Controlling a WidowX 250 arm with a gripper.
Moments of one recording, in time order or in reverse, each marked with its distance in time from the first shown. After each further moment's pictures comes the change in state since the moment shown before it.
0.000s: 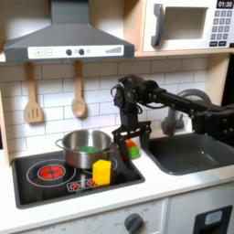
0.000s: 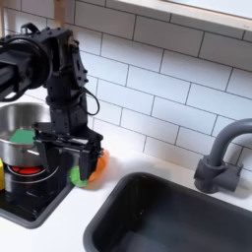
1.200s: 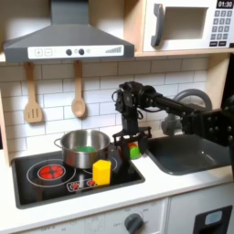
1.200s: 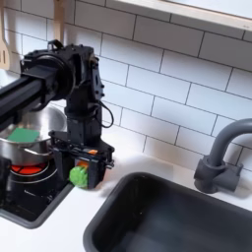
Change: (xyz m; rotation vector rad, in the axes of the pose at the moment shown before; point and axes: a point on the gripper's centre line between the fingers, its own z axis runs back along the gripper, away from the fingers) arm 0.016 -0.007 -0.025 0.022 0.064 -0.073
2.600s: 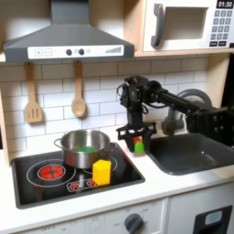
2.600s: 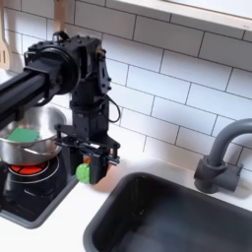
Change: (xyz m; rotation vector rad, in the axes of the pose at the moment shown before) arm -0.003 -0.012 0.016 0.005 -0.019 -0.075
